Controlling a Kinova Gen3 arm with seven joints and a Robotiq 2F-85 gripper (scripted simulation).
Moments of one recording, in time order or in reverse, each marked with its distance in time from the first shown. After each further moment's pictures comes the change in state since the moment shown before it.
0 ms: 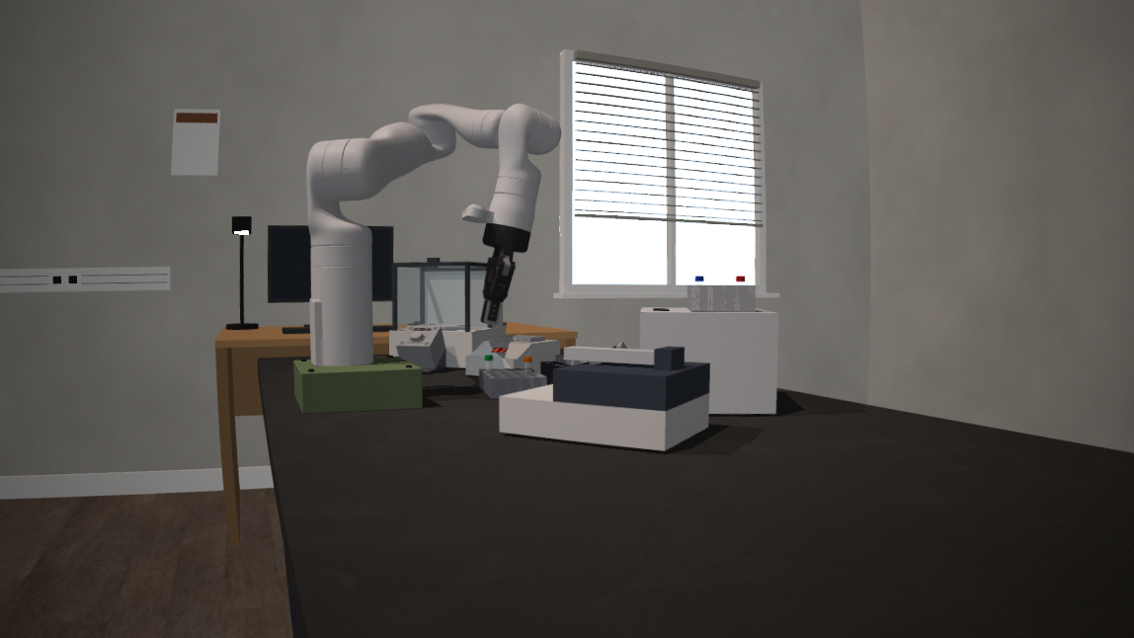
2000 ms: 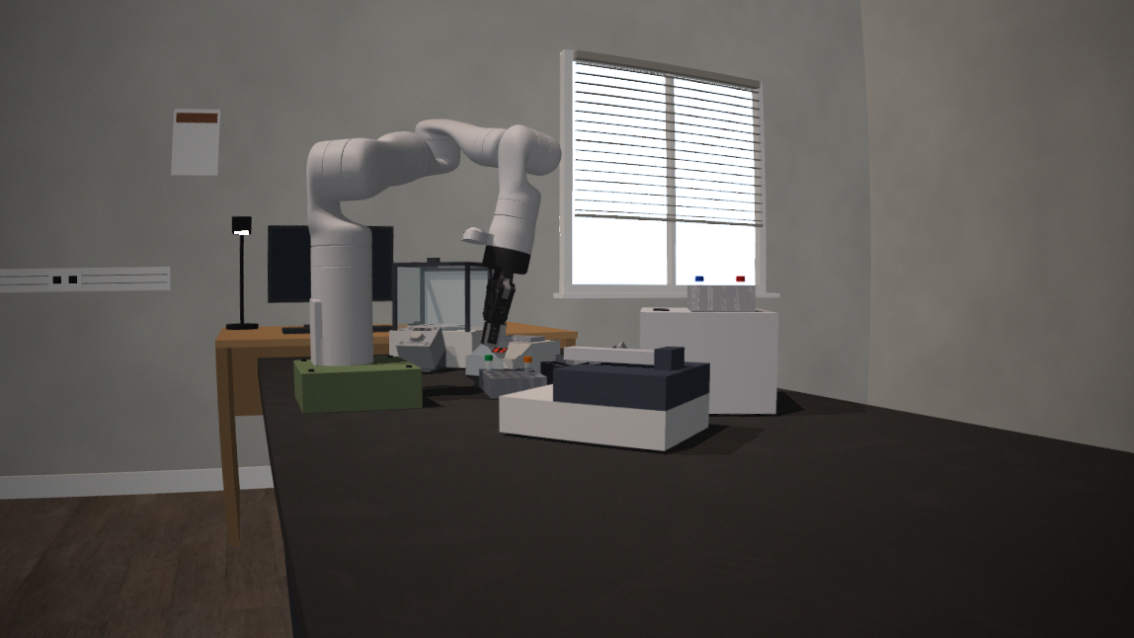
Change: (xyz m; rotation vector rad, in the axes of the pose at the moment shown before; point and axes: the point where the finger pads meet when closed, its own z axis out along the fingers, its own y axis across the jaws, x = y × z) arm -0.007 0.000 0.035 0.000 0.000 0.000
